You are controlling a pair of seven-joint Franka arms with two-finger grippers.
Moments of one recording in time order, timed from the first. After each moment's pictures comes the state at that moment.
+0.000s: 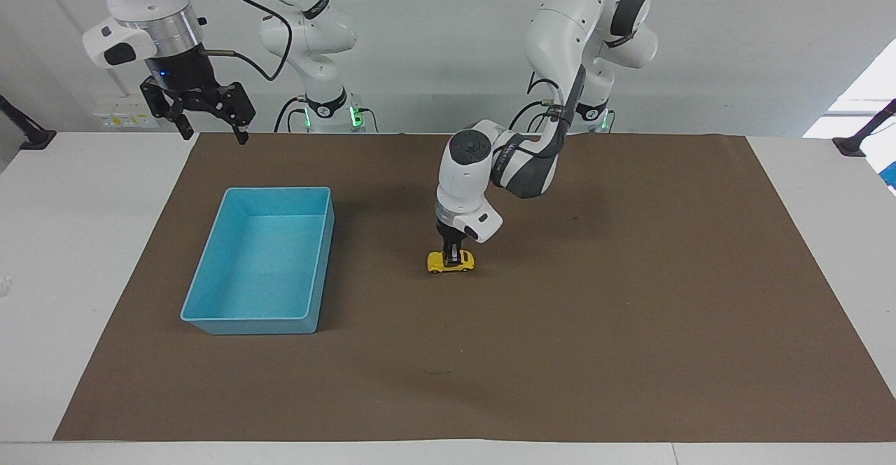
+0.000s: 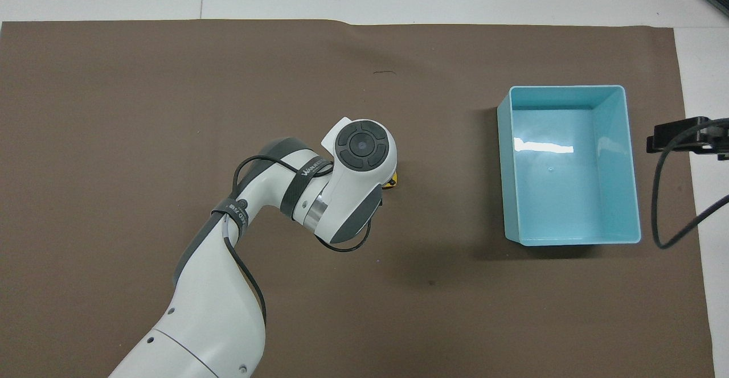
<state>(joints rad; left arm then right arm) -0.68 0.57 -0.03 -1.56 -0.05 2.23 -2.23 0.09 -0.04 -0.11 -1.55 -0.02 1.59 0.11</state>
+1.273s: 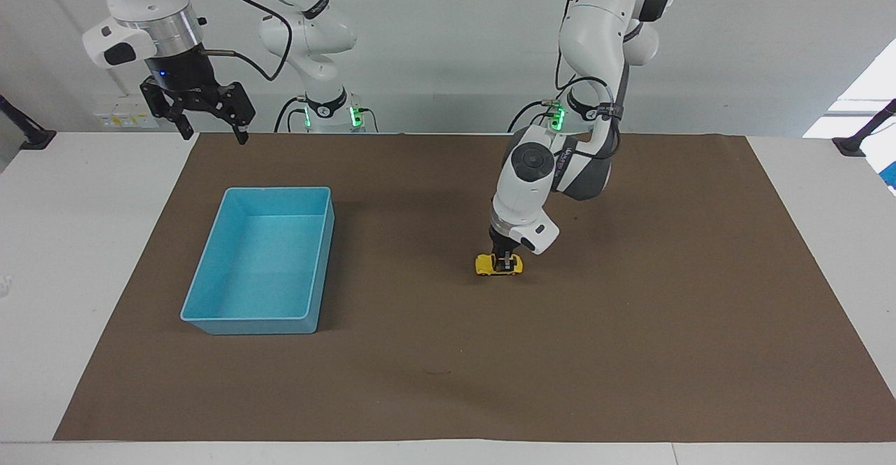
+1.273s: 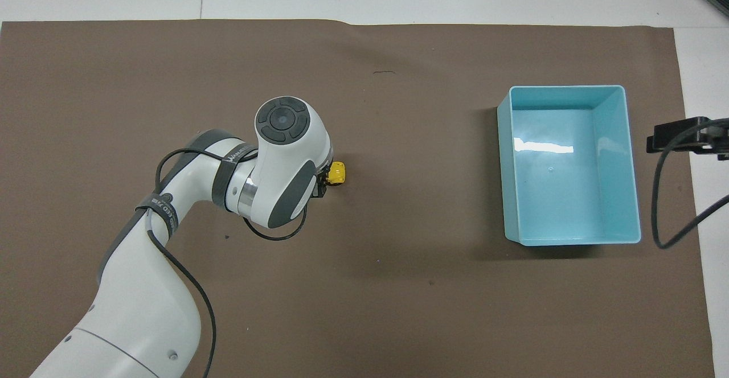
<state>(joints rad) -0.52 0.46 -0.03 -1.71 -0.07 2.19 -2.04 0.09 -0.04 -0.11 -1.55 -0.02 1.59 0.11</state>
